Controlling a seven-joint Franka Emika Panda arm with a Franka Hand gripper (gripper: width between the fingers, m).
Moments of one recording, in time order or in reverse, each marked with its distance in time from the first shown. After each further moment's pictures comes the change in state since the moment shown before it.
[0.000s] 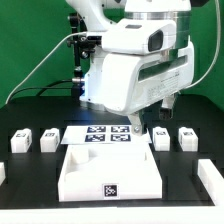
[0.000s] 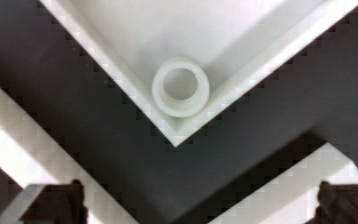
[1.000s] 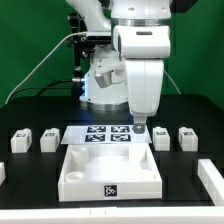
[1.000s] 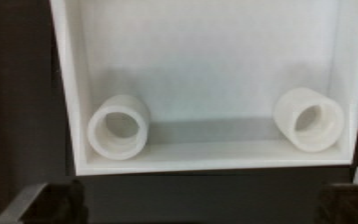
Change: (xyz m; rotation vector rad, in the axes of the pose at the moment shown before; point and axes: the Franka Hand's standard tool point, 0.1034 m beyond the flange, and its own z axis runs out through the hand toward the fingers) arm -0.044 -0.019 0.011 0.003 -0.026 -0.756
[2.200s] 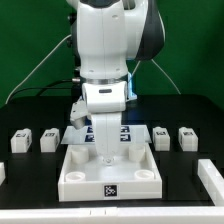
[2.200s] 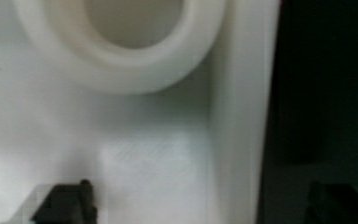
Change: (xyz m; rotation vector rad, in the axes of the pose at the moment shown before) arm -0.037 -0.091 0.102 0.025 0.051 0.067
